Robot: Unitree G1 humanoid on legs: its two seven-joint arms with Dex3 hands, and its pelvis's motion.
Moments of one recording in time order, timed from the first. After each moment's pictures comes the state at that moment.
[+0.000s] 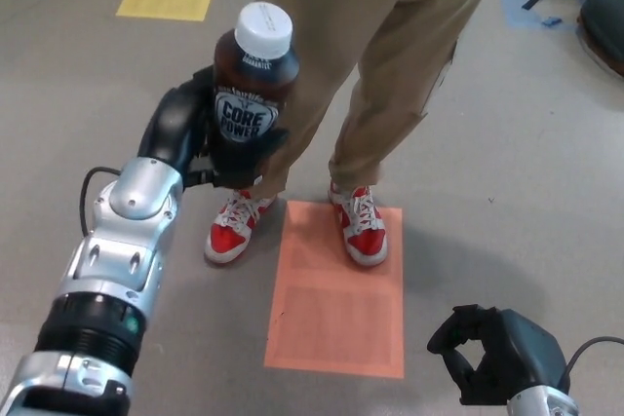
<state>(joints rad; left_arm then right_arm) -0.68 0.19 -0.02 0.68 0.02 0.05 -0.11 -0.47 -0.16 0.33 1.32 -0.54 -0.39 -0.57</state>
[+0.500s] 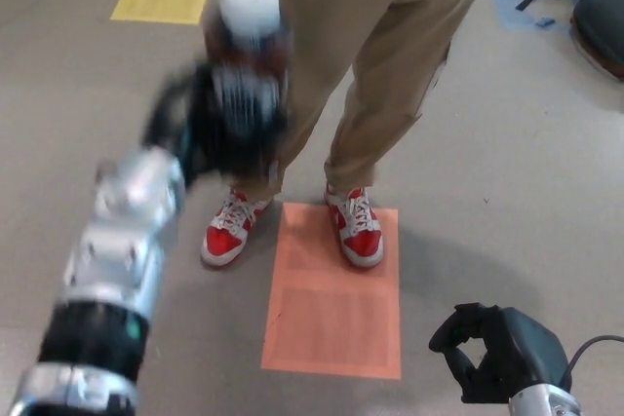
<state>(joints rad) -0.60 0.16 0.00 0.65 -0.06 0.17 -0.15 -0.47 -0.16 0.33 1.32 -0.54 -0.39 -0.57</state>
